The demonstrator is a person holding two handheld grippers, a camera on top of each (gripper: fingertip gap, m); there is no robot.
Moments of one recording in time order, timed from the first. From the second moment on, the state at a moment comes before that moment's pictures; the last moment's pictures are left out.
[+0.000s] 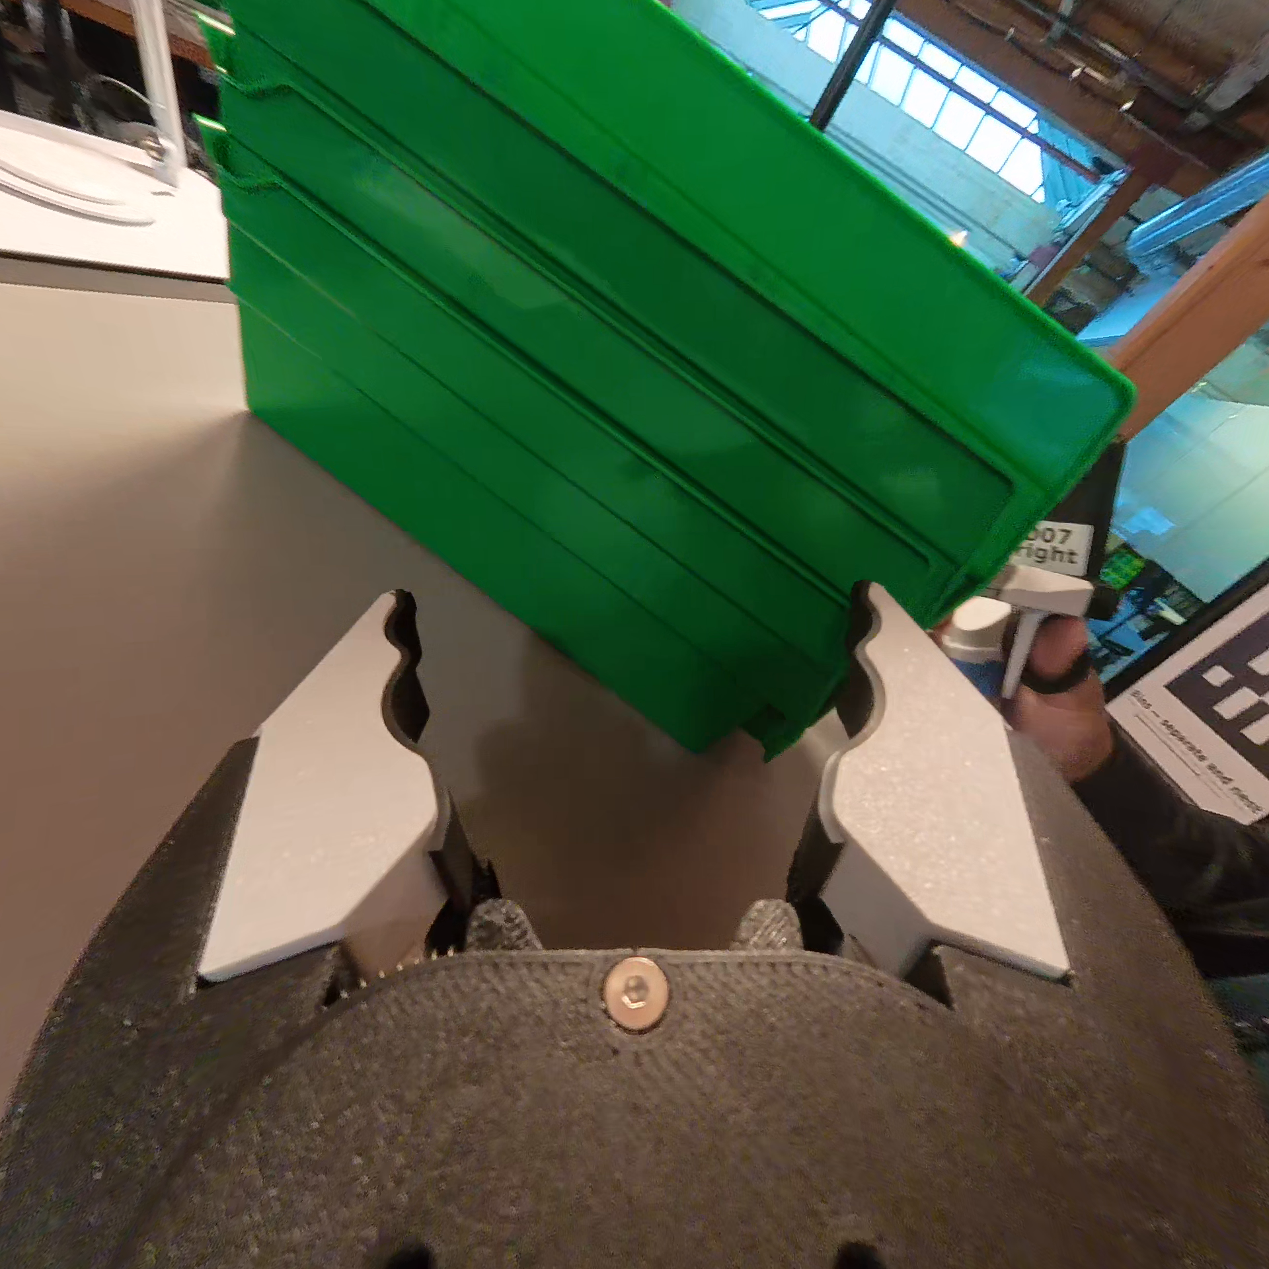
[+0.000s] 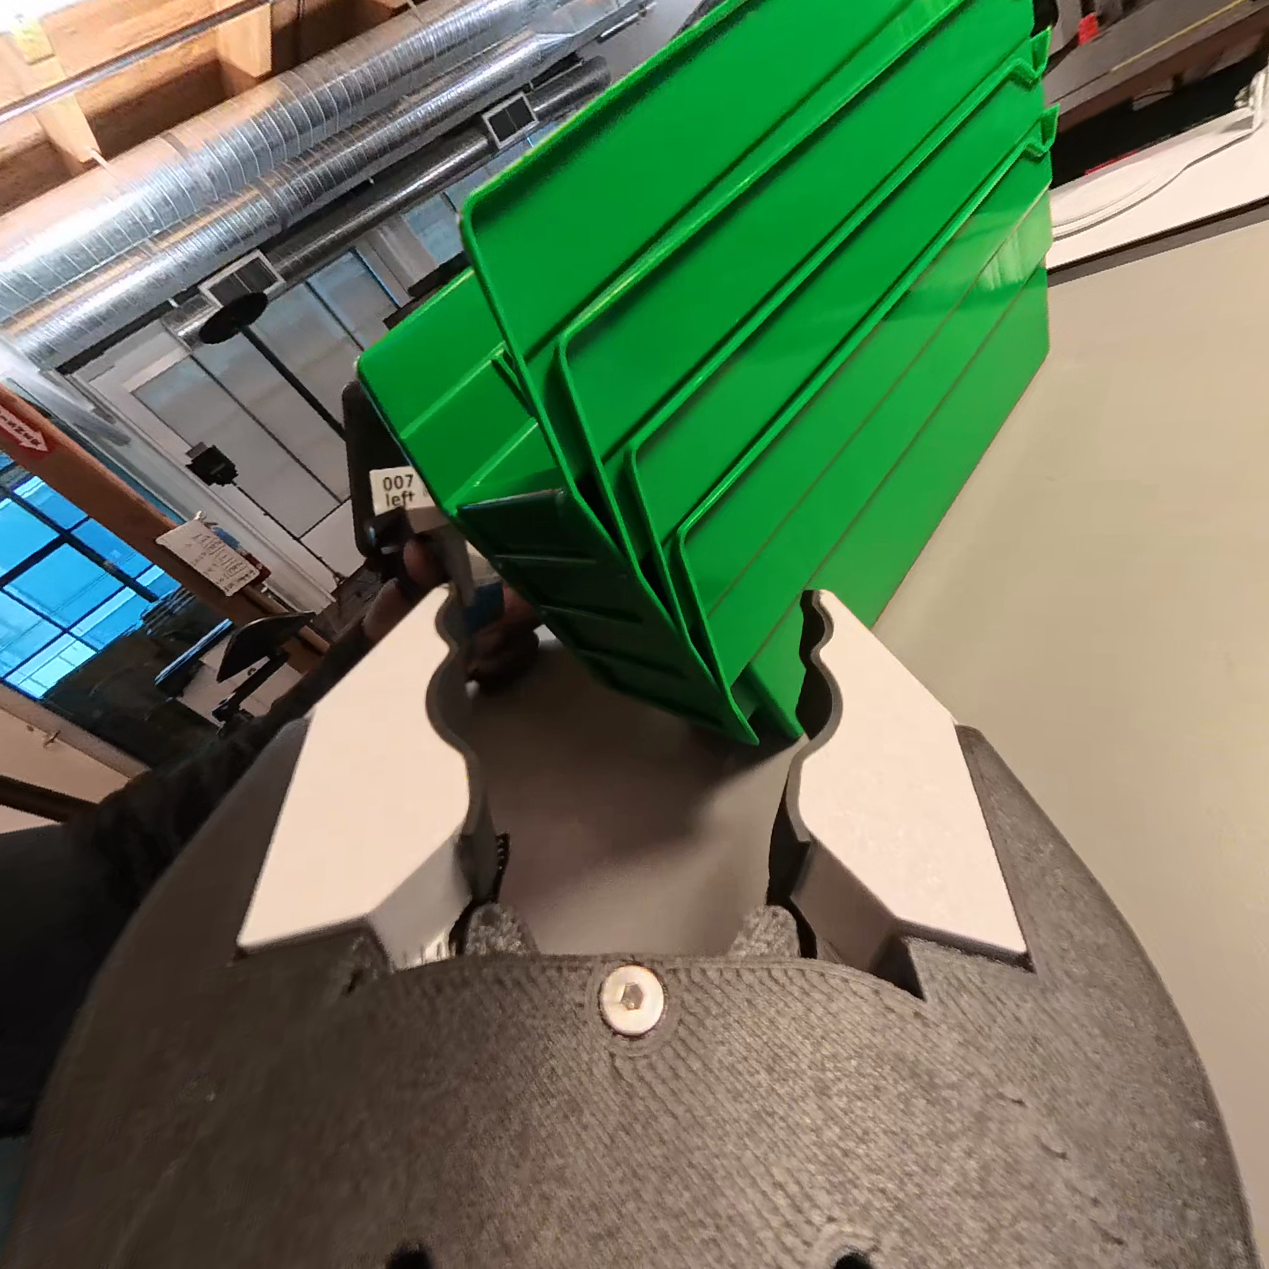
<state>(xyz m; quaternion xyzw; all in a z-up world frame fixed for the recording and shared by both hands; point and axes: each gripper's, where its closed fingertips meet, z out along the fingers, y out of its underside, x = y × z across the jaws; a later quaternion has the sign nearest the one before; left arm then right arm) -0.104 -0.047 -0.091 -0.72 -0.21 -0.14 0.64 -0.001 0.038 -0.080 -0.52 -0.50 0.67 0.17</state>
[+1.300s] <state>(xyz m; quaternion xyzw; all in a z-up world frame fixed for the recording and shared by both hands) -0.133 -0.034 -0.085 -0.76 -0.02 -0.06 0.65 -0.072 0.109 -0.069 -0.30 -0.64 0.71 0.04</state>
